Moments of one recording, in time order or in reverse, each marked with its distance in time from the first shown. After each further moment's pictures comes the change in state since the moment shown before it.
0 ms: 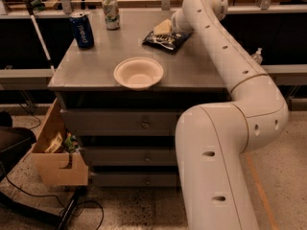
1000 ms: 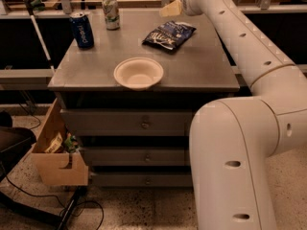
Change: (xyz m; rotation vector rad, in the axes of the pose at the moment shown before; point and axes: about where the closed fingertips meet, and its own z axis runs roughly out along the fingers) arm -0.061 -0.027 -0.069 0.095 -0.152 -0.131
